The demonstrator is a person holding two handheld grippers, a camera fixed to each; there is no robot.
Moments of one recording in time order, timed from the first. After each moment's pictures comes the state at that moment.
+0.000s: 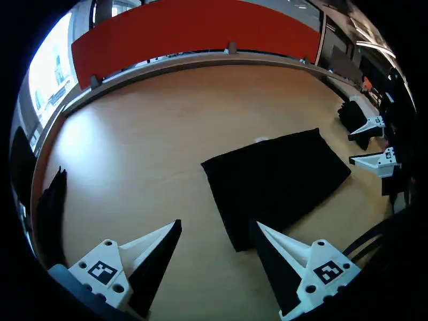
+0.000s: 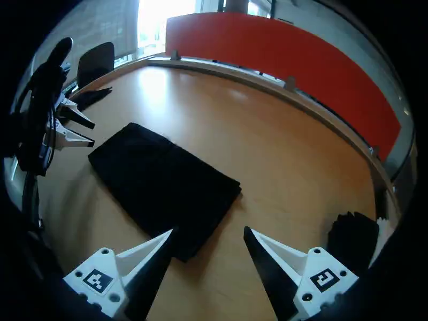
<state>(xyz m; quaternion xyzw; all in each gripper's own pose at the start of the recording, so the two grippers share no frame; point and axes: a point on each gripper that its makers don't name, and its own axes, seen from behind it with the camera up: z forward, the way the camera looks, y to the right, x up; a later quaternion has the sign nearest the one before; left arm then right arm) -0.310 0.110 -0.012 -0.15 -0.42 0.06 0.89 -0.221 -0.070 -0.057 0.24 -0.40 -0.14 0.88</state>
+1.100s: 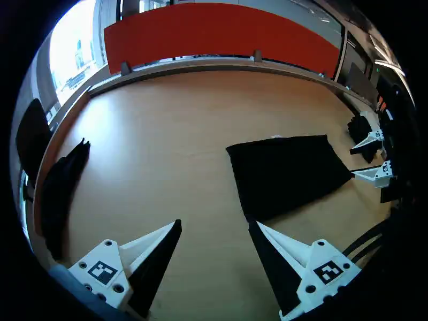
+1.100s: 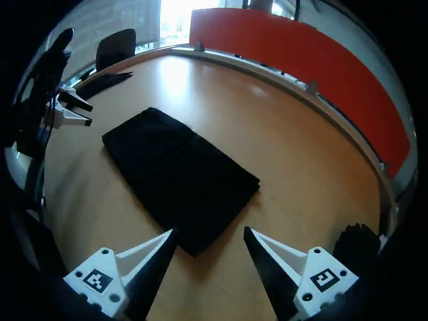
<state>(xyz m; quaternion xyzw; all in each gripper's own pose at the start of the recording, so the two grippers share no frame) -0.297 0.074 -0.058 -0.08 -0.42 0.02 0.91 -0.237 -0.082 -0.064 0.29 -0.41 -0.18 0.85</state>
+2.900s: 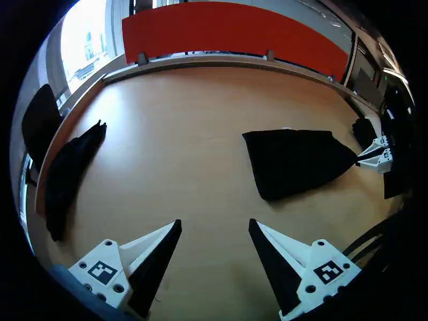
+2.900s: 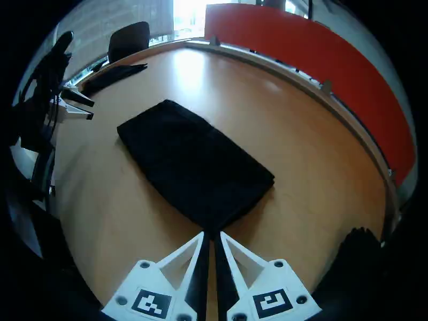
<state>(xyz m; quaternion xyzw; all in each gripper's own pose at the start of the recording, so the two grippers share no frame) -0.296 0.049 -0.095 -0.05 -0.43 0.00 0.90 -0.222 -0.085 -0.079 0.33 -0.42 -0.19 0.82</state>
